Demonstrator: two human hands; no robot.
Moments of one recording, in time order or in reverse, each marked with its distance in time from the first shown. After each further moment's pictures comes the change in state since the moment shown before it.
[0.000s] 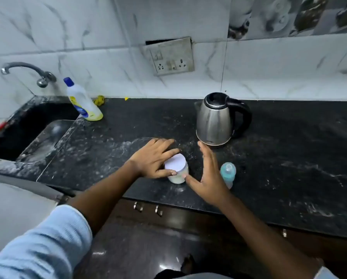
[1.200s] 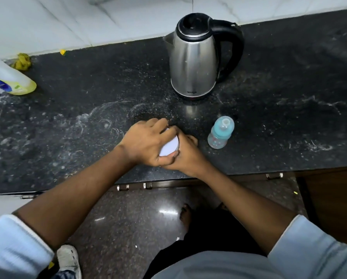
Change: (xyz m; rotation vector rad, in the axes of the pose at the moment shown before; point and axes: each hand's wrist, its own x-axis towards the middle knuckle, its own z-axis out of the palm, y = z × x) left_hand 0.027 0.038 0.060 -0.148 0.251 0.149; right_hand -0.002 0.061 0.078 0.036 -0.128 0.427
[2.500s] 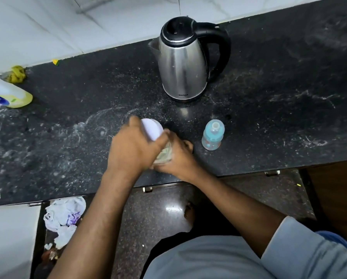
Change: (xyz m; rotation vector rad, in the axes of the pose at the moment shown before) left_hand 0.037 0.042 -0.072 -0.240 -0.240 -0.993; right_hand -0.003 0.002 0.008 0.027 0.077 0.019
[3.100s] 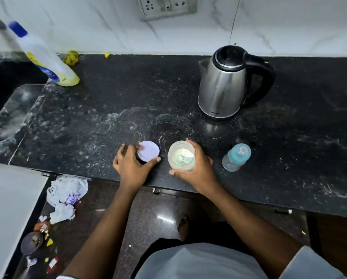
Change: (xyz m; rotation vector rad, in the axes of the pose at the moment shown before) left_hand -0.029 -0.122 0.091 -0.411 0.239 -0.407; right_hand 0.000 -0.011 -0.009 -0.011 -0.034 0.016
